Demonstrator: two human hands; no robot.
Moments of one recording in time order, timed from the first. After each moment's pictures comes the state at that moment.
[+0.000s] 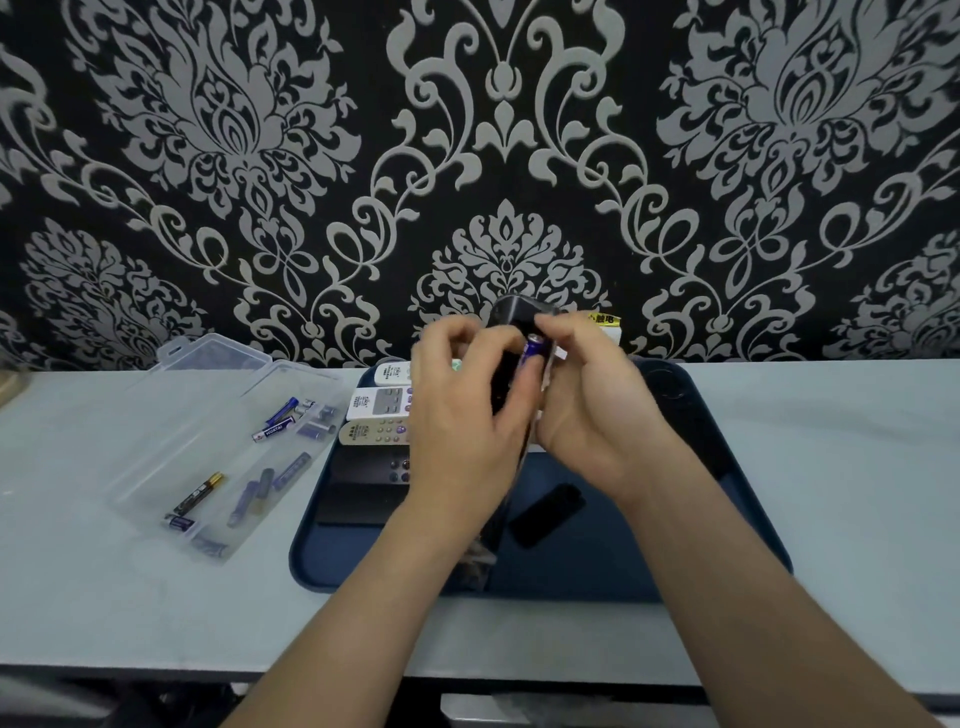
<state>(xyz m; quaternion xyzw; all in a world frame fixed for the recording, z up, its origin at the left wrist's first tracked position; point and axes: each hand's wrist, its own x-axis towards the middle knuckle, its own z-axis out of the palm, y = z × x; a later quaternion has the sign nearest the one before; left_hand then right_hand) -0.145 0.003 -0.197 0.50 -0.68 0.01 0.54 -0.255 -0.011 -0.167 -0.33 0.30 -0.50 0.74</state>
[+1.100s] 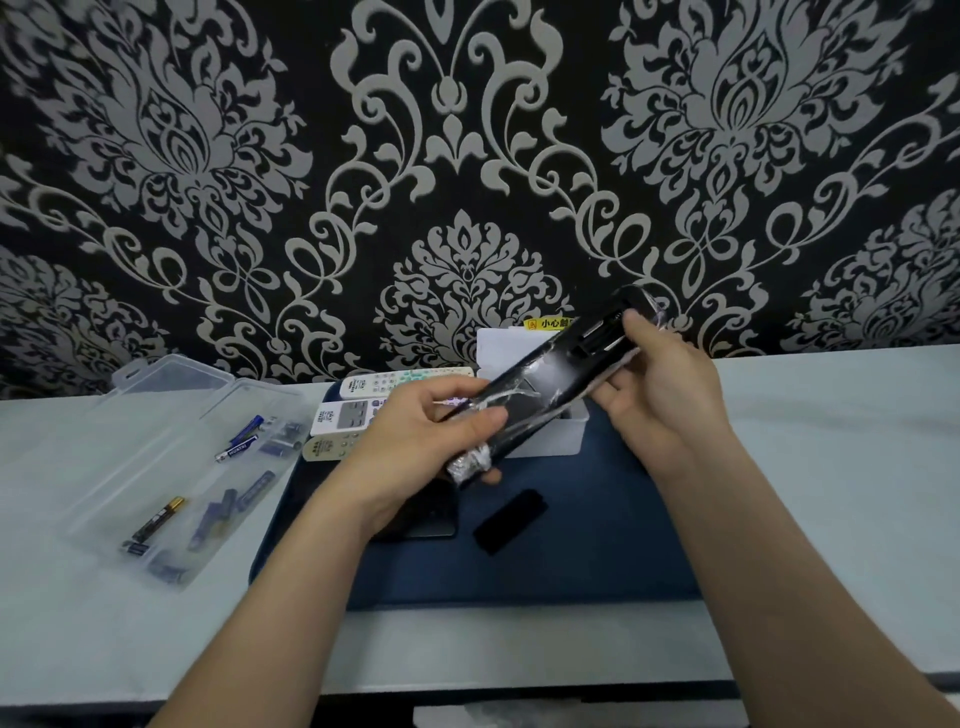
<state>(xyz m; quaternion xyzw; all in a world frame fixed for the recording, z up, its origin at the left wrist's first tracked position) -0.132 0.000 -0.184 0.46 -0.54 -0.56 0.42 -0.327 -0.028 -0.176 -0.20 0.36 -0.68 0.61</state>
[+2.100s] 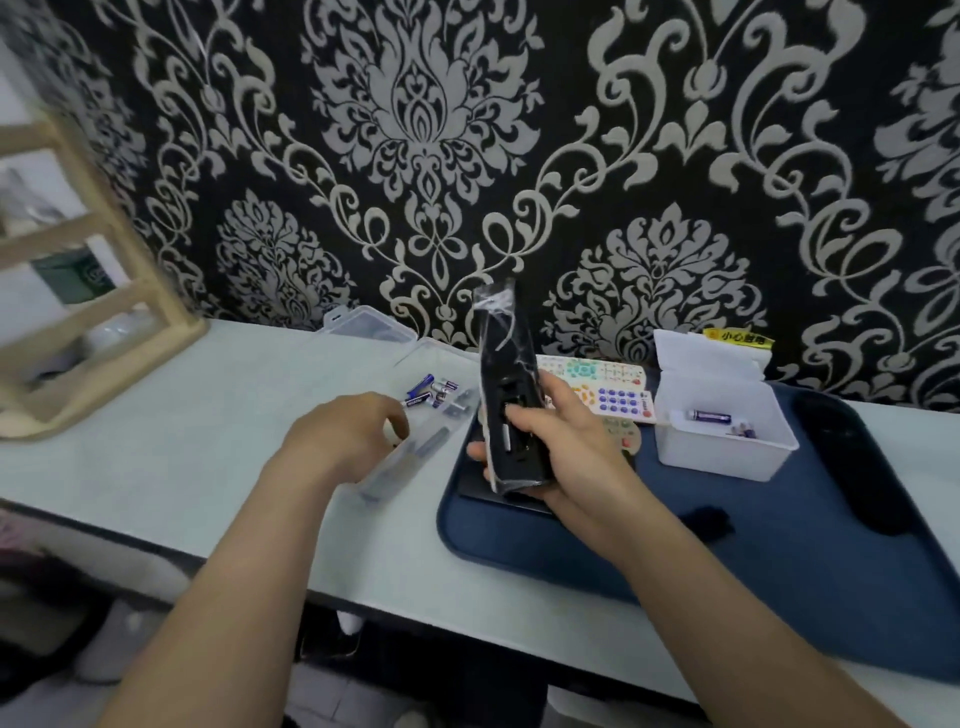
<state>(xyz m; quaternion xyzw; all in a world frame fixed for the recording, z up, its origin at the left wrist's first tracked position) 0.074 0.012 -0.202 0.79 -0.60 -0.13 -0.02 -0.145 0.010 -0.205 -0.42 0.33 -0.41 0.74</state>
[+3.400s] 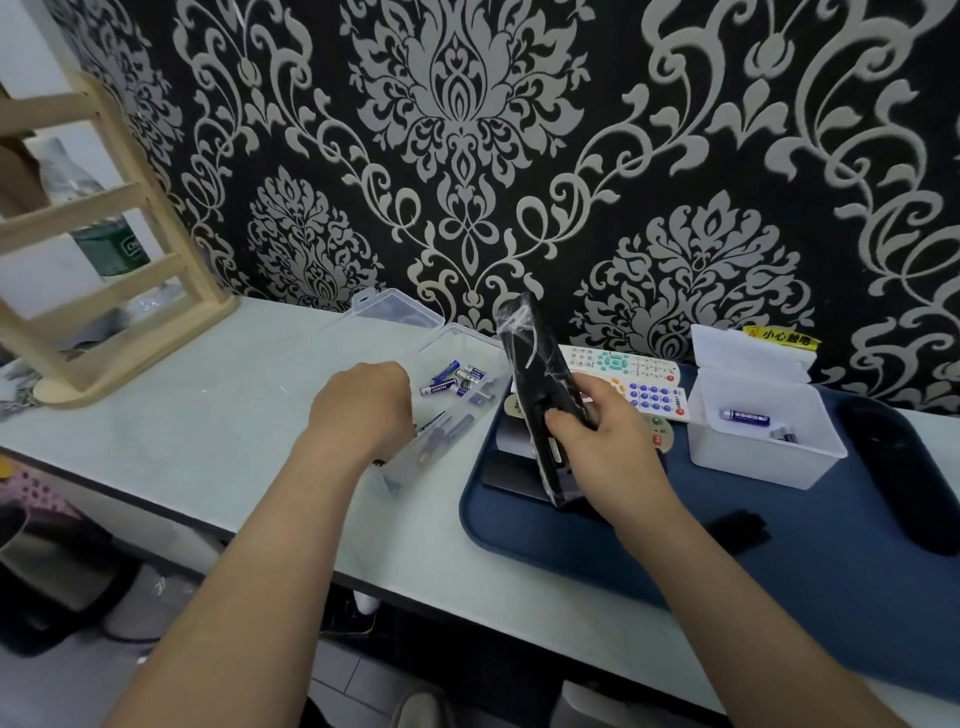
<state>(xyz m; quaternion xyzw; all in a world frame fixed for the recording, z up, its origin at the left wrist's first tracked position) 0.065 0.015 -0.196 0.83 -0.56 -0.04 0.01 -0.145 0.003 -0.221 -0.61 0.47 -0.41 0.48</state>
